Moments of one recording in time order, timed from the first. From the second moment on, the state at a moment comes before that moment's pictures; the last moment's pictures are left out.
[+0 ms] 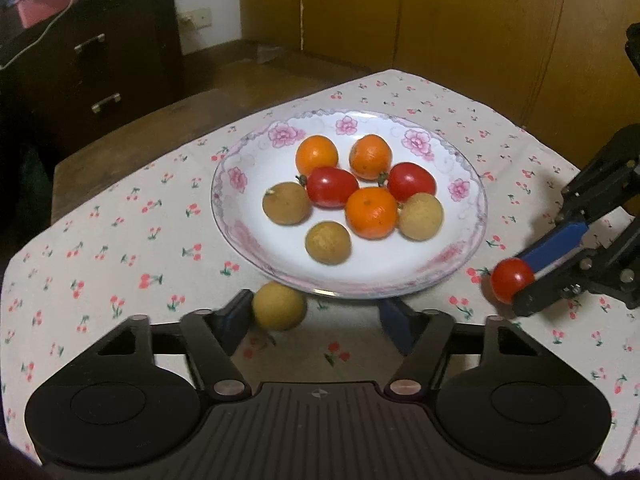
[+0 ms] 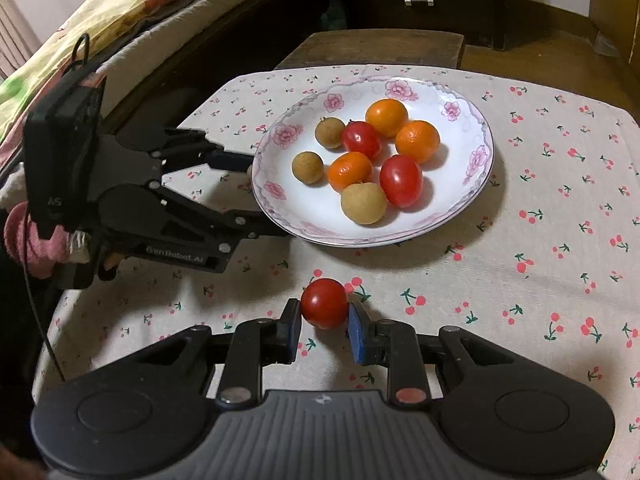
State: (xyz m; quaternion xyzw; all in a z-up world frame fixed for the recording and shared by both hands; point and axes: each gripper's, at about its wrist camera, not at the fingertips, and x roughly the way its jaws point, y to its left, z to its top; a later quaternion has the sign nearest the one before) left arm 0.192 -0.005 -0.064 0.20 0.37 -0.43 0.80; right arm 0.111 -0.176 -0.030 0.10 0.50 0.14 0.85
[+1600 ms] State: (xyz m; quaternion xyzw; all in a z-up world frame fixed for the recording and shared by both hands) left arm 0.158 -0.013 -0.051 0.19 0.41 -0.32 0.83; right arm 0.084 -0.192 -0.009 0.11 0.47 0.14 0.86
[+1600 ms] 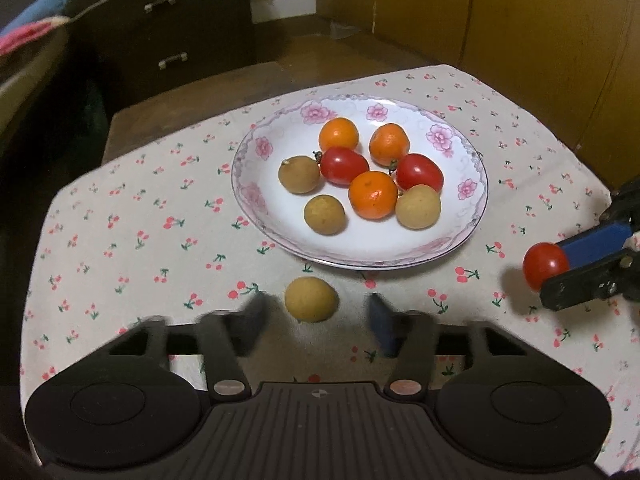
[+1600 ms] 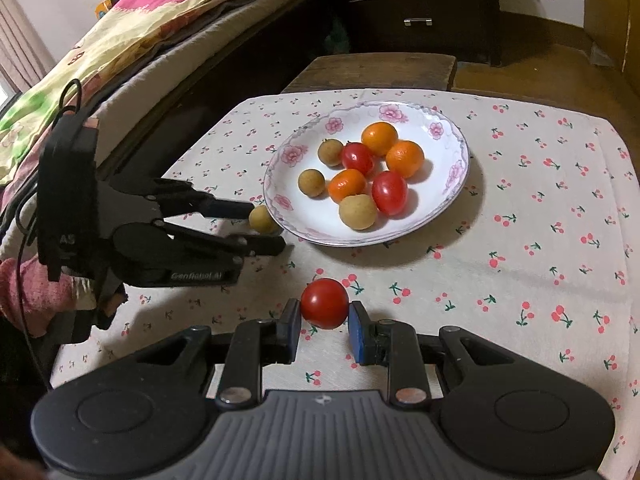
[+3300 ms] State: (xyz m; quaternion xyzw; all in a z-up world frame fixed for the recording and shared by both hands) left arm 0.163 -0.052 -0.002 0.14 0.38 -0.27 0.87; right arm 0.152 -0.214 0.007 0.11 0.44 0.10 0.88
